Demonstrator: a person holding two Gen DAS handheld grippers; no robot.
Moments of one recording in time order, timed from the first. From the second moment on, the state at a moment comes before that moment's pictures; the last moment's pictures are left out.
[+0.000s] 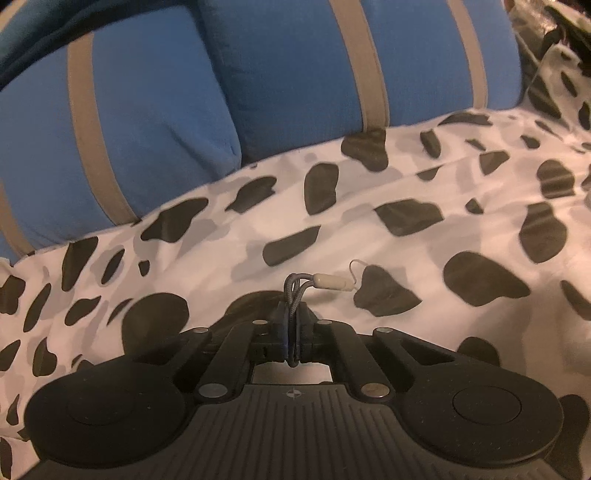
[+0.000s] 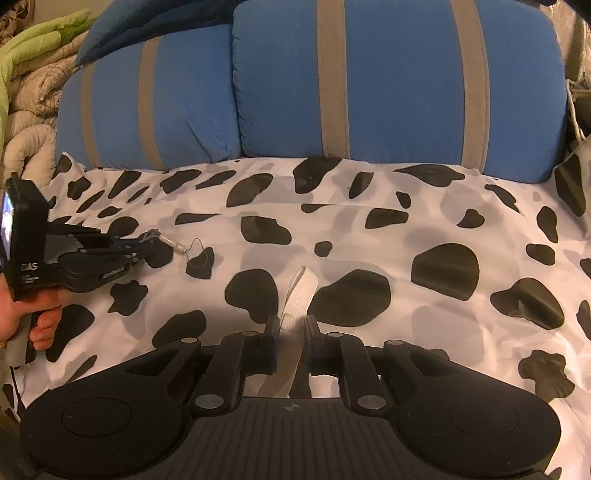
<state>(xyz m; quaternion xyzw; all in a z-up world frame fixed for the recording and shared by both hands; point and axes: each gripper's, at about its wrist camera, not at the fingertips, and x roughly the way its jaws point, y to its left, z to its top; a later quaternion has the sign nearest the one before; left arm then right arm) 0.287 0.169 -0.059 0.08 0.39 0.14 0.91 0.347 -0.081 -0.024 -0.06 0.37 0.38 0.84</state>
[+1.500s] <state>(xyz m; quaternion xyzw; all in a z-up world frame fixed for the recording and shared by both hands) 0.112 0.046 0.011 0.00 0.33 0.08 0.94 0.199 -0.167 0.007 -0.05 0.34 0.37 0.86</state>
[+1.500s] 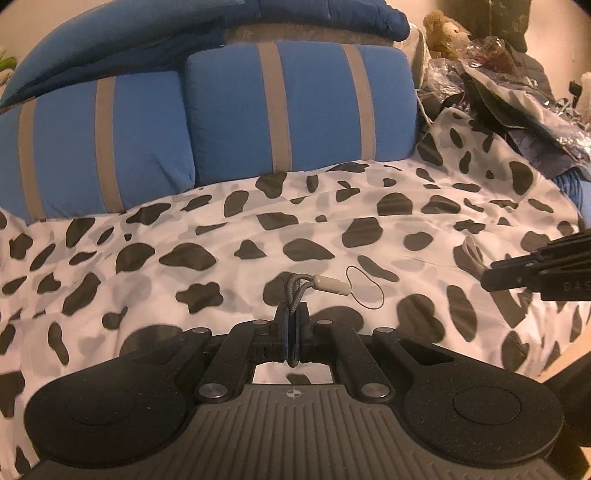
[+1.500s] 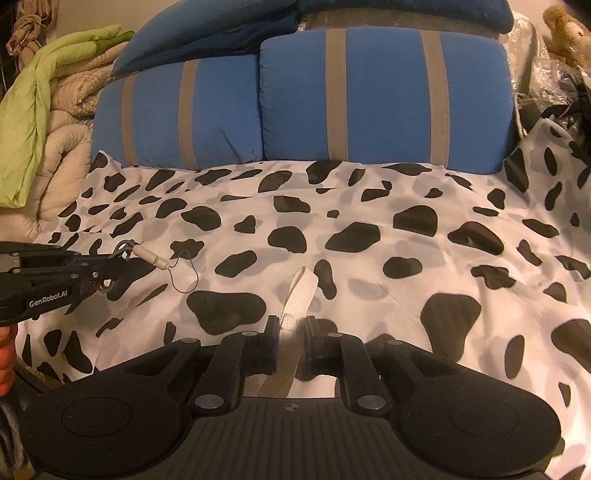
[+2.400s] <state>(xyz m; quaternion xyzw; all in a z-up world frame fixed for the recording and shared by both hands) 0.056 0.015 0.017 -0.04 0.33 0.08 0.94 0.127 -0.193 0.025 -0.05 0.33 0.38 0.87</state>
